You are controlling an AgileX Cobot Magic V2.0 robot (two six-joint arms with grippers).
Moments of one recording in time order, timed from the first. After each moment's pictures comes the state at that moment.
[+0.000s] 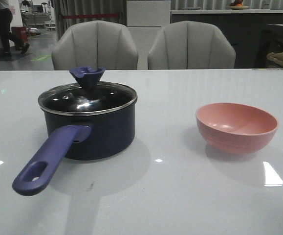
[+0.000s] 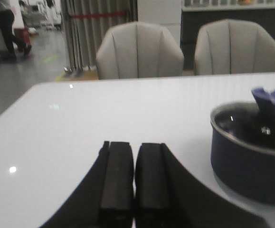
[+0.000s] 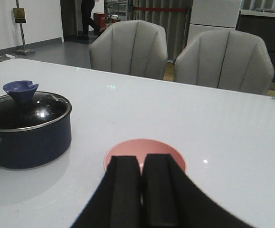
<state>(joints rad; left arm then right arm) -0.04 0.04 0.01 -0.04 0.01 0.03 0.28 0.11 -0.13 0.45 0.13 -0.43</state>
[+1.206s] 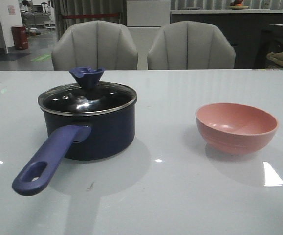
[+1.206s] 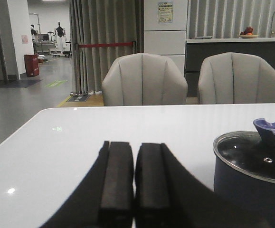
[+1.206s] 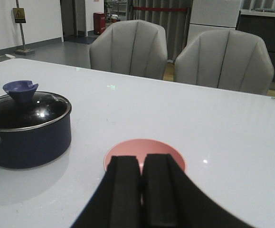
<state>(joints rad) -0.03 0.00 0.01 -0.05 -0.01 0.03 0.28 0.11 -0.13 0.45 0.13 -0.43</state>
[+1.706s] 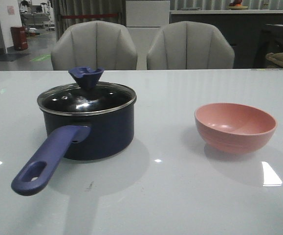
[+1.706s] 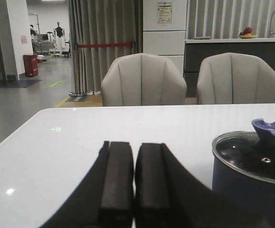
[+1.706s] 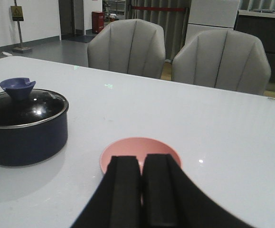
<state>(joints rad) -0.03 0.00 0.01 -0.05 -0.01 0.03 0.25 0.11 -0.12 0.40 0.12 -0.40</state>
